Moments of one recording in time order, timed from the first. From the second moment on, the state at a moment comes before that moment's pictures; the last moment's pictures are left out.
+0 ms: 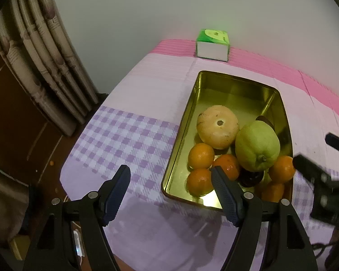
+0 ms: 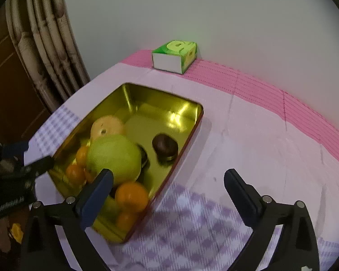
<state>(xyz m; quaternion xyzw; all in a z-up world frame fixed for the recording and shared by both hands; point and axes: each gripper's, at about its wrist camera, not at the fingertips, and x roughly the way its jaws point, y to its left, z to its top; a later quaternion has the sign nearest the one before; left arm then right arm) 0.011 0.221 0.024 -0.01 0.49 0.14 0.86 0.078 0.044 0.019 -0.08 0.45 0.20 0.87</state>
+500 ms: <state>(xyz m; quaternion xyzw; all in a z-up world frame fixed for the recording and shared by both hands) 0.008 0.204 0.022 0.01 0.50 0.12 0.86 0.045 0.042 0.005 -0.08 0.47 0.18 0.86</state>
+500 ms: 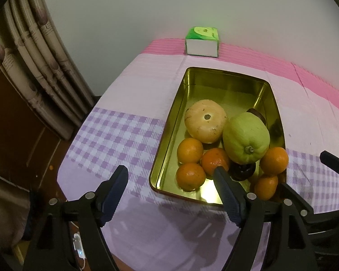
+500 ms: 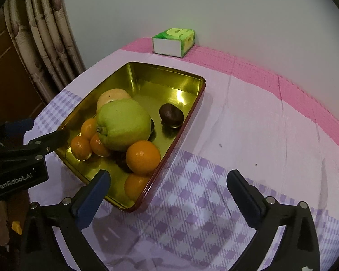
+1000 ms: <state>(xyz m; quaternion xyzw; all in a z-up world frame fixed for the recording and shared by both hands) 0.008 0.200 0.020 0.01 0.50 0.12 0.86 0.041 0.047 -0.006 -0.09 0.49 0.19 0.85</state>
